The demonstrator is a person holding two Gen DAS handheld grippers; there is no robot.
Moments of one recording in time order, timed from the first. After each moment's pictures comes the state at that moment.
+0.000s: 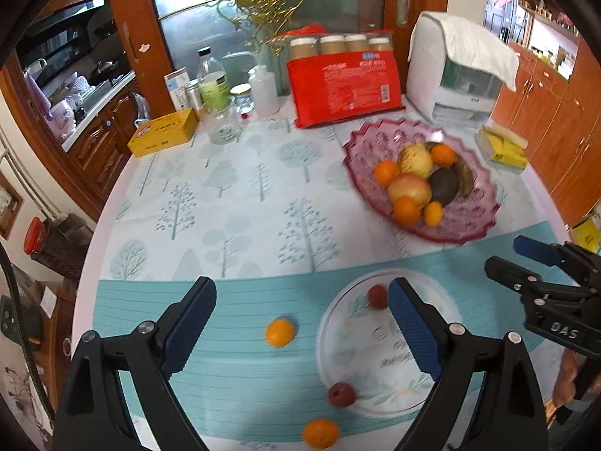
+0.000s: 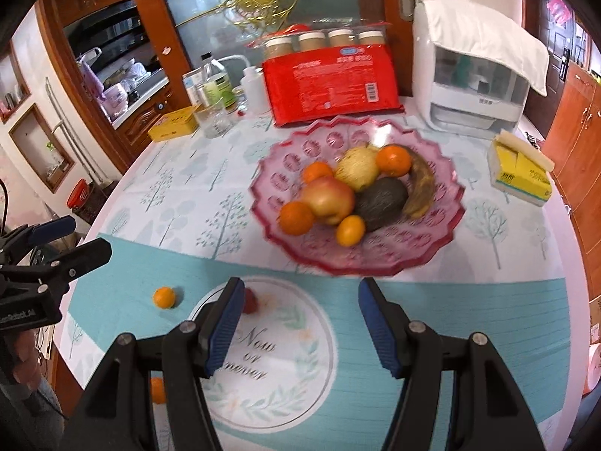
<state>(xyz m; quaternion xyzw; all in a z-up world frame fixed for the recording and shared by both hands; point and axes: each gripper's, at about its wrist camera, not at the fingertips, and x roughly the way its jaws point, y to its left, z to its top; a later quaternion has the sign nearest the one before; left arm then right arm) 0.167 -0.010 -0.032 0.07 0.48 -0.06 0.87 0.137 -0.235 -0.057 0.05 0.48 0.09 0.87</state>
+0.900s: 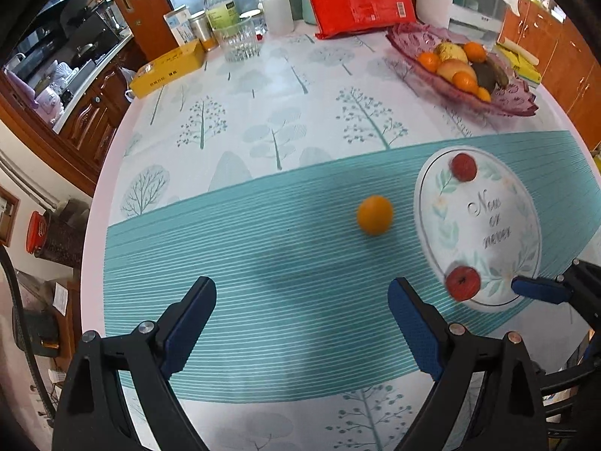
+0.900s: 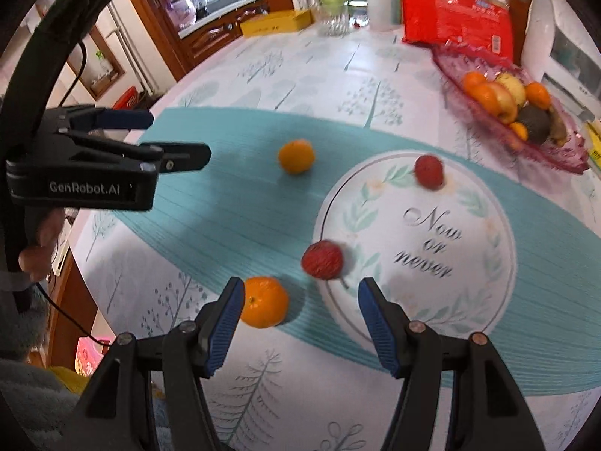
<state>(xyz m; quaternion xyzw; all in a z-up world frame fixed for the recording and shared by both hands) 0.135 0.089 -0.123 0.13 0.55 -0.08 0.82 0.046 -0.073 -0.136 -0.01 0.55 0.20 0.81</state>
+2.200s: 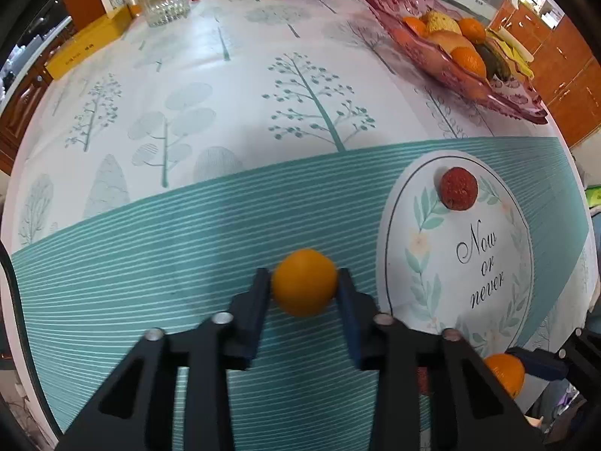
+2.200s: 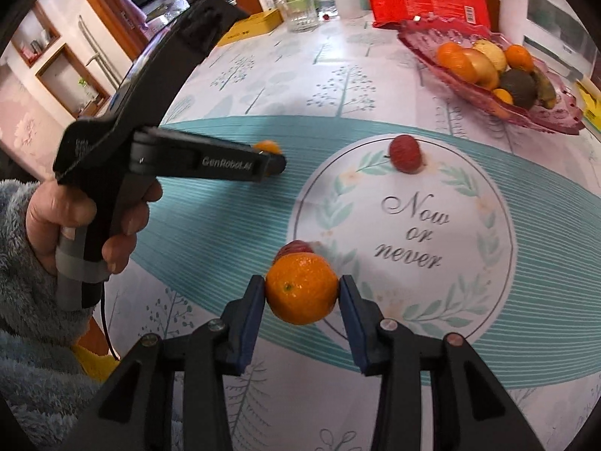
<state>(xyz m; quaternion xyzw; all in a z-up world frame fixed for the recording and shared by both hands) 0.208 0.034 -0.201 0.07 0.60 -0.15 0.78 0.052 -0.100 -0.143 0.05 0.56 0.17 0.81</state>
